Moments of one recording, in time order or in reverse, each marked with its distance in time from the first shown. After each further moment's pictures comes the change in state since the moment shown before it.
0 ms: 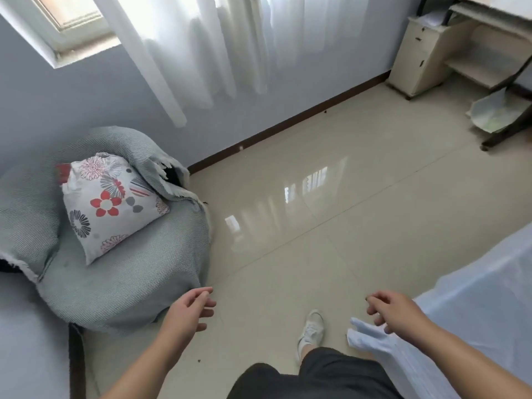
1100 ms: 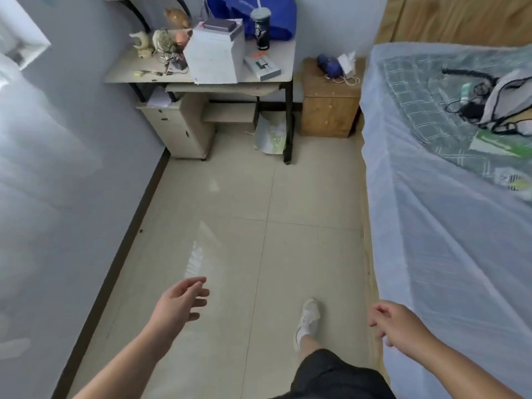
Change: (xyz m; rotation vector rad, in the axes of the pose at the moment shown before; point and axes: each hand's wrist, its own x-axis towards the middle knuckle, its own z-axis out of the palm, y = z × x) left_hand 0.303 0.619 0.555 0.545 -0.695 0.377; right_hand 0.237 -0.015 -0.395 0.659 0.497 0.431
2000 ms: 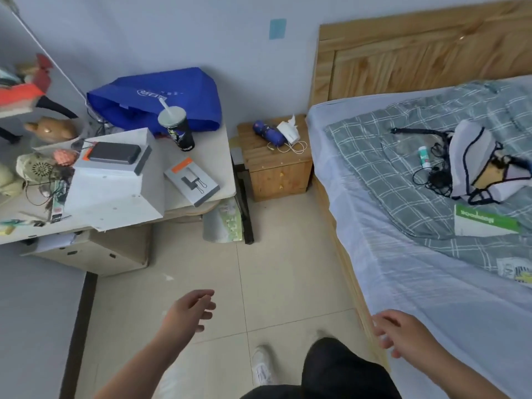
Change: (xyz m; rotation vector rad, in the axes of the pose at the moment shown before) left_hand 0.418 0.432 0.141 0.290 -0.304 0.097; right_hand 0.290 -0.288 -0.228 0.338 0.227 0.194
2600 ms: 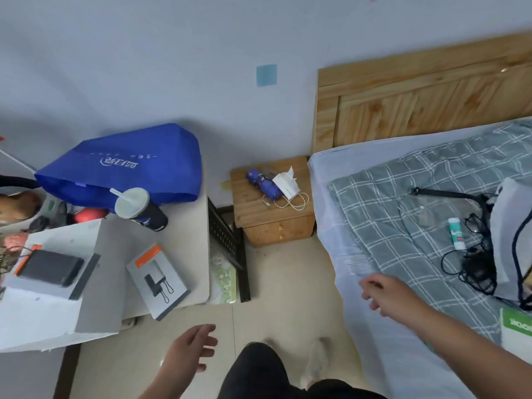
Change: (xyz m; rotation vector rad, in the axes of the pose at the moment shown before) left_hand 0.184 0.219 0.072 -0.042 0.108 -0.129; right_hand 0.287 -0.277 -0.150 -0.063 -0.051 -0.173
